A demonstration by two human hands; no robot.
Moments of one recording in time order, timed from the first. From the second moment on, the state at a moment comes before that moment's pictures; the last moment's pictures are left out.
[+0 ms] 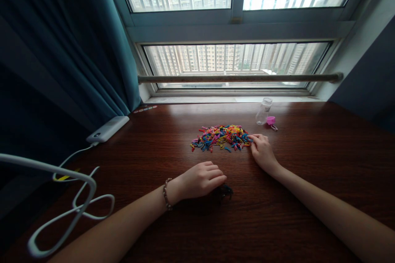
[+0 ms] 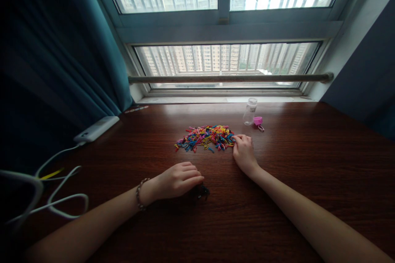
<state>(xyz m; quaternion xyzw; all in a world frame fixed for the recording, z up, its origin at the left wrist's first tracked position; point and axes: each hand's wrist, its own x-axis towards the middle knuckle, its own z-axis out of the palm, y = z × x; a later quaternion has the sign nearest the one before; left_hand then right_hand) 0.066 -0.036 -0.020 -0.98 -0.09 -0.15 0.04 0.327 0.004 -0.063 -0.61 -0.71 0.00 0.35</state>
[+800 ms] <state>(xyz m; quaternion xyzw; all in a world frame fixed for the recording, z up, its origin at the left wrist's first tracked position) 0.066 -0.036 -0.019 -0.98 -0.09 -0.16 0.05 0.331 0.002 -0.059 -0.64 -0.68 0.02 0.34</state>
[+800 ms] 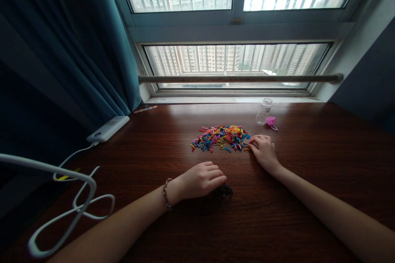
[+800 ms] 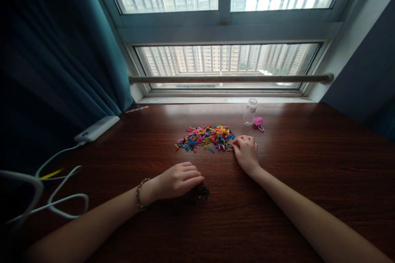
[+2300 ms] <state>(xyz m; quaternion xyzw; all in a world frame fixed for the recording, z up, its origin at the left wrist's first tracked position) 0.027 0.035 -0.039 -0.77 -0.59 -0.26 -0.04 0.321 -0.009 -0.051 -0.53 -0.73 0.06 0.42</state>
